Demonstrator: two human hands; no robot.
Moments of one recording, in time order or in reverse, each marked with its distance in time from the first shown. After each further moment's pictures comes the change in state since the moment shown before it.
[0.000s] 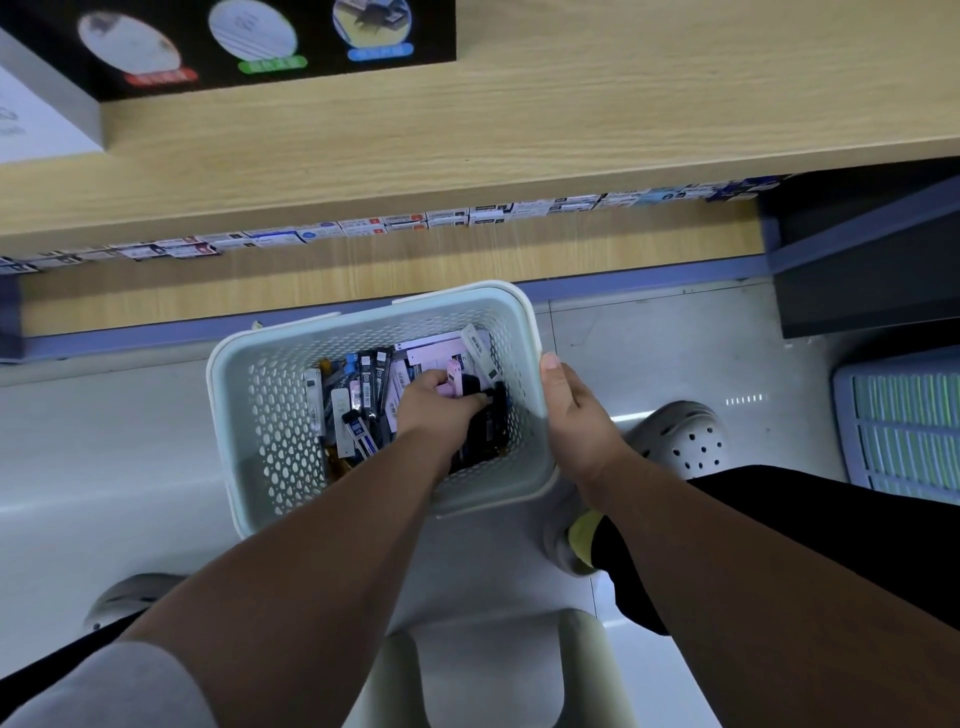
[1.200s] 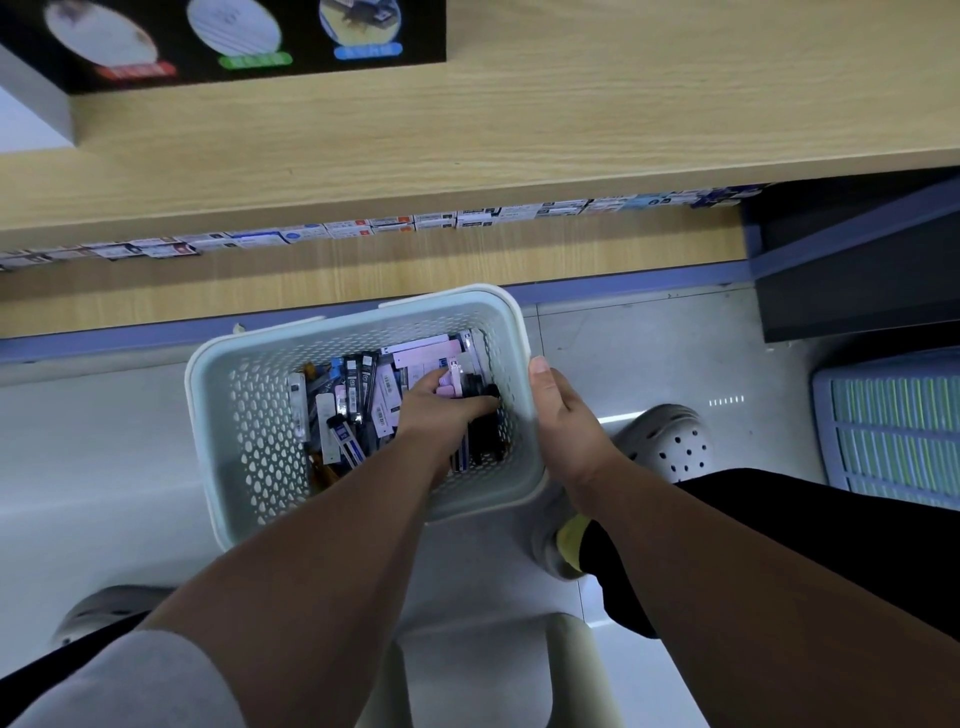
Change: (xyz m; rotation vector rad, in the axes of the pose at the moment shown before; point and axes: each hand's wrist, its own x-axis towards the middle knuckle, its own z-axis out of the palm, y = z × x) left_hand 0.003 0.000 0.013 -0.222 -0.170 0.034; right_hand -0.003 -0.007 0.002 0.003 0.036 0.038
